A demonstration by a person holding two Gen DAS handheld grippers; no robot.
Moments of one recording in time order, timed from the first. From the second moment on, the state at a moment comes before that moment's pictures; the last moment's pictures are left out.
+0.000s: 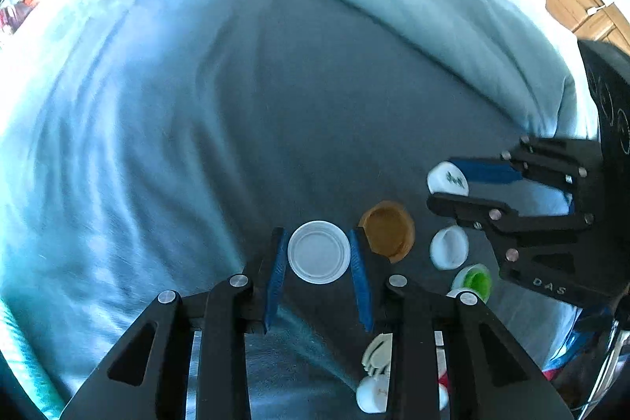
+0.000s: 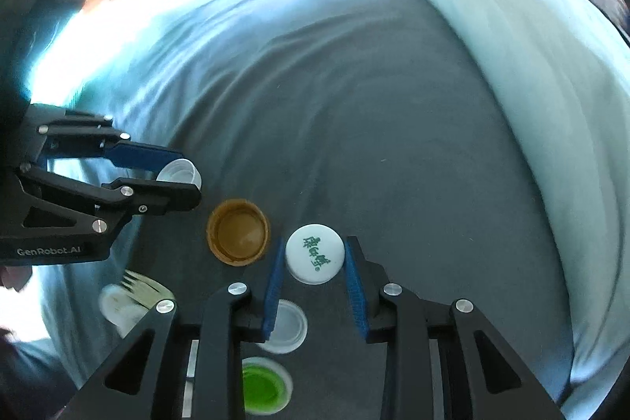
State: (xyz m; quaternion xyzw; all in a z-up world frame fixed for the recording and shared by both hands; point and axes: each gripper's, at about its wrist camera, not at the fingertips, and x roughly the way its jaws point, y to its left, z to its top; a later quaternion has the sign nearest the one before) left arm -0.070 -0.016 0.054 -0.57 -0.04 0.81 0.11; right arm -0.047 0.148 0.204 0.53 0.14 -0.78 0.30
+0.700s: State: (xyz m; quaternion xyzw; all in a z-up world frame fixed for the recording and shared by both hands) left arm -0.075 0.016 0.297 -0.48 -0.02 0.88 0.02; right arm -0.035 0.129 0.476 0.44 0.02 -0.87 0.23
